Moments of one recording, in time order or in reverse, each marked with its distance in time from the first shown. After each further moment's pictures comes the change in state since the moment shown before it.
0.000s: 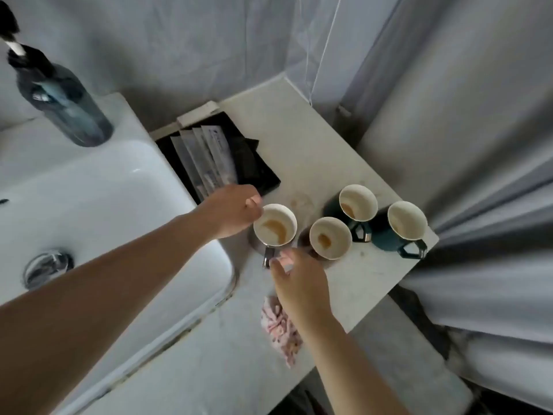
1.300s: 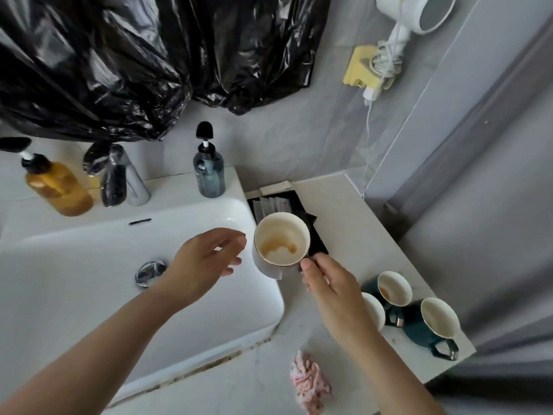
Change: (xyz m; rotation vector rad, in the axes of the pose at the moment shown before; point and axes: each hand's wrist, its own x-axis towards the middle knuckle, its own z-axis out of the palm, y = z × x) left_hand -0.188 0.005 -0.086 -0.749 0.510 -0.228; right_hand -0.029 -0.107 -0.075 0.310 -0.118 -0.470
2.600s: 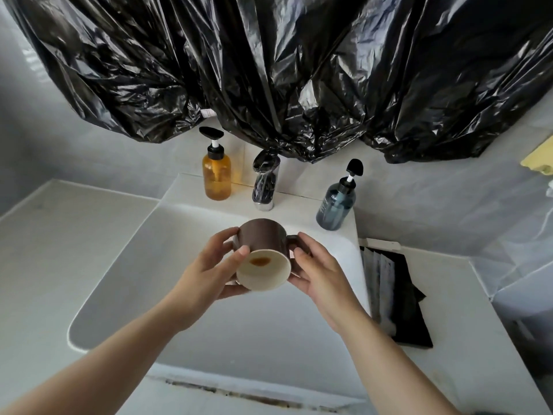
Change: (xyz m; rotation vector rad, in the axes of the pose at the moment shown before) left_hand -0.040 -0.108 -0.094 -0.623 0.401 -0.029; right_hand 0.079 -0.051 0.168 0.574 -0.593 0.136
